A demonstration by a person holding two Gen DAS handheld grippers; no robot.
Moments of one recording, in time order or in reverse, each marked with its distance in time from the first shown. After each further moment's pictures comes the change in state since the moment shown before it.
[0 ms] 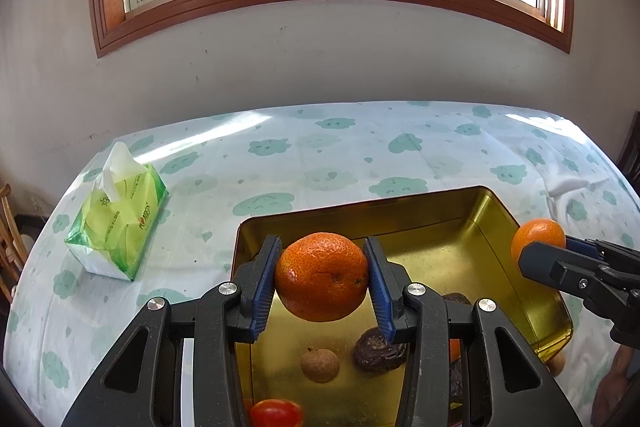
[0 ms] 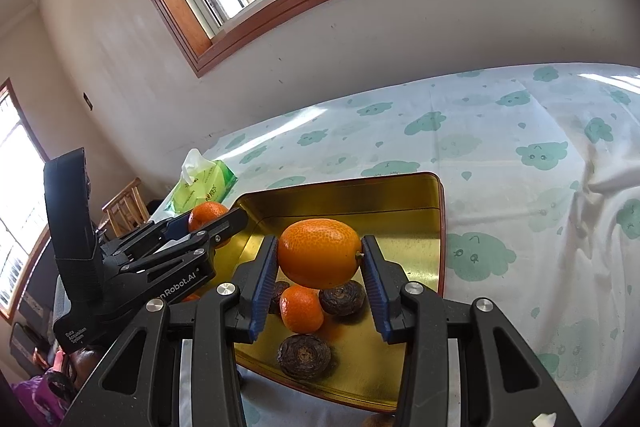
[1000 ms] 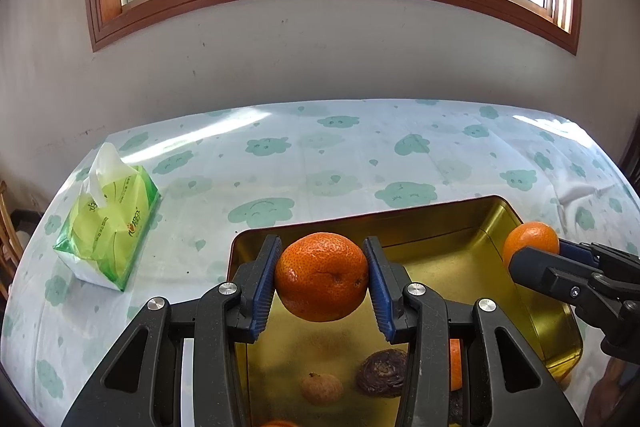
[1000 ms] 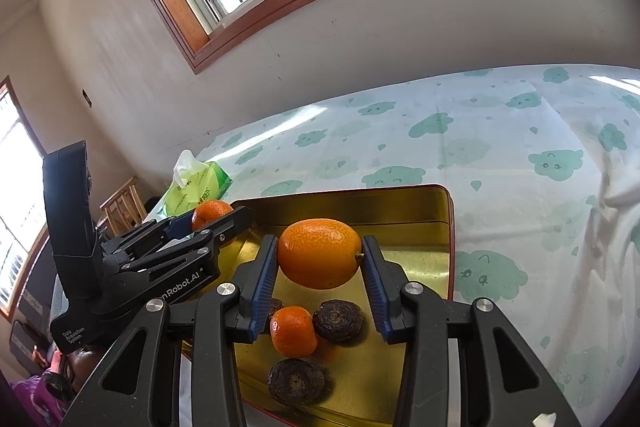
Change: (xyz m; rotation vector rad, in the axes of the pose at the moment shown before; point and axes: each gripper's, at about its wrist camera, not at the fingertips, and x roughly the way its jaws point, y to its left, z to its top) left arm 0.022 0.003 0.011 -0.013 0.020 -0.004; right arm 0.020 -0.003 0.008 -0.007 0.011 0.003
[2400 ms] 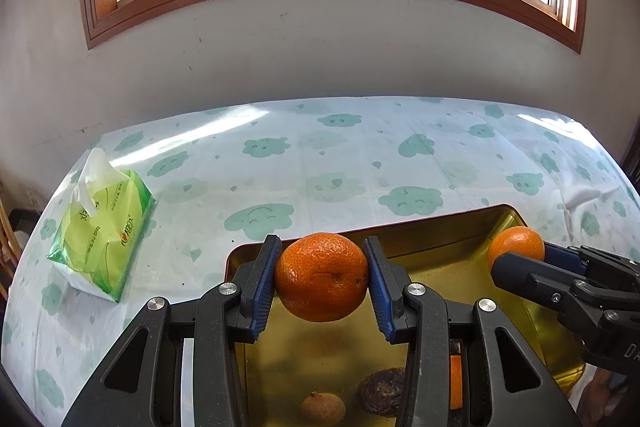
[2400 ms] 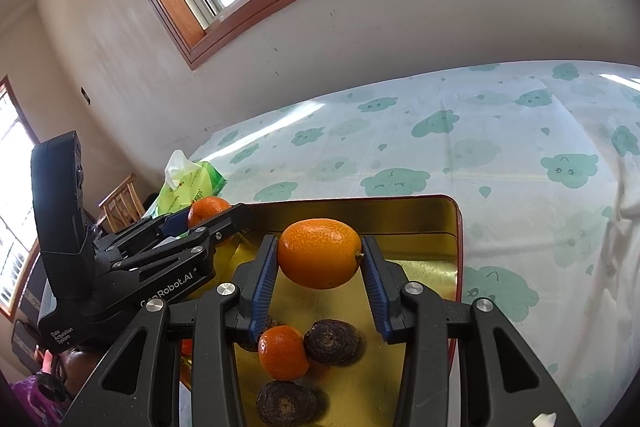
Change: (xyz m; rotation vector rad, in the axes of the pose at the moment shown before) left arm 0.014 0.002 0.010 -0.001 0.024 -0.002; right arm 0.019 -0.001 0.004 0.003 0.010 0.003
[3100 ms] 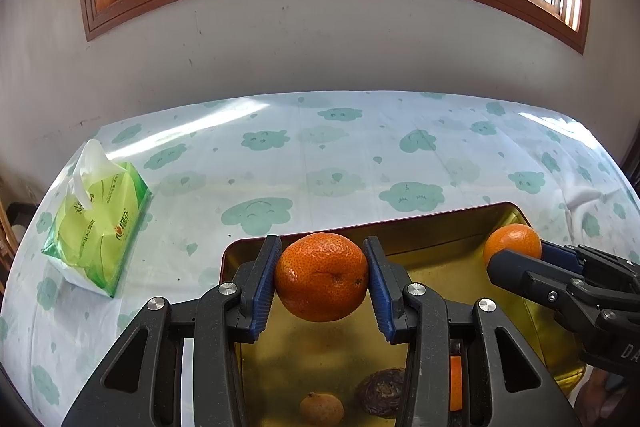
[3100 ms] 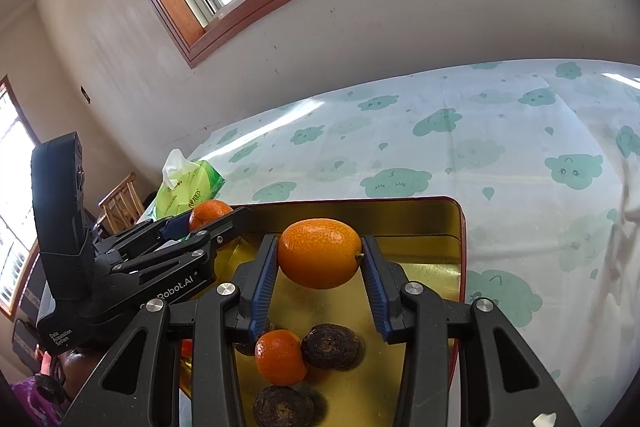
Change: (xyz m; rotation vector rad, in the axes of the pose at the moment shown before) left arm 0.005 0.002 -0.001 -0.011 0.019 -0.002; right arm 0.005 0.000 0.000 -0.002 0.003 0.002
